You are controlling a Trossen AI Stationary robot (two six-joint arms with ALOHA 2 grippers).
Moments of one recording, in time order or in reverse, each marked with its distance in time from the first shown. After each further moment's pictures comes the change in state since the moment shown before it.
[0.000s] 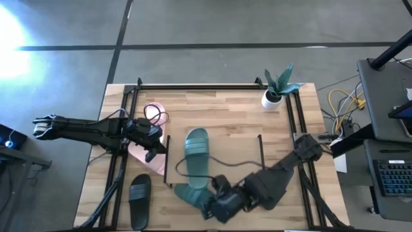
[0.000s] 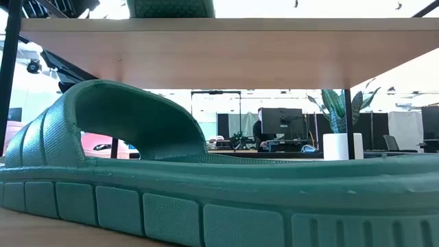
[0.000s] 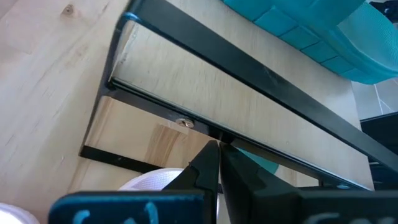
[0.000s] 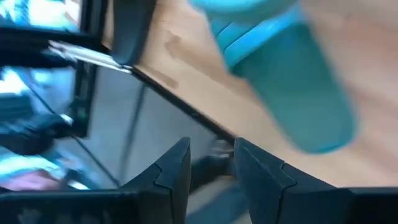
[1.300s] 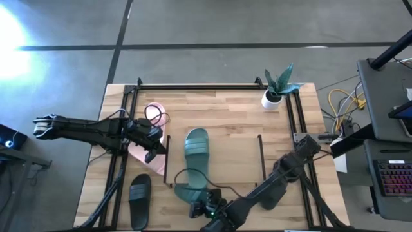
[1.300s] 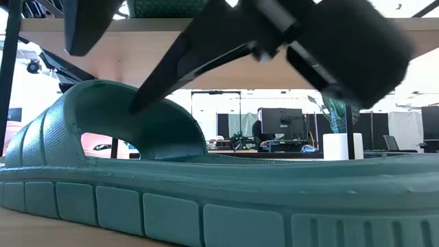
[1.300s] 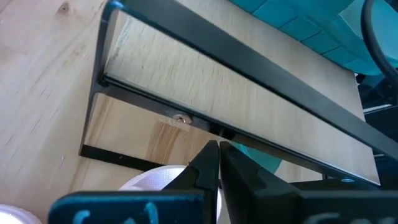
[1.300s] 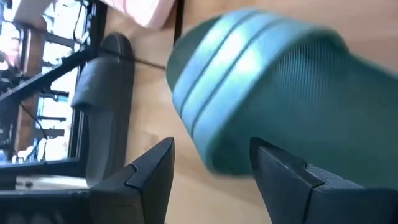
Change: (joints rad) left arm 0.000 0.010 0.000 -0.008 0.003 0.028; right arm 0.047 0.345 -0.006 0.230 0.539 0.328
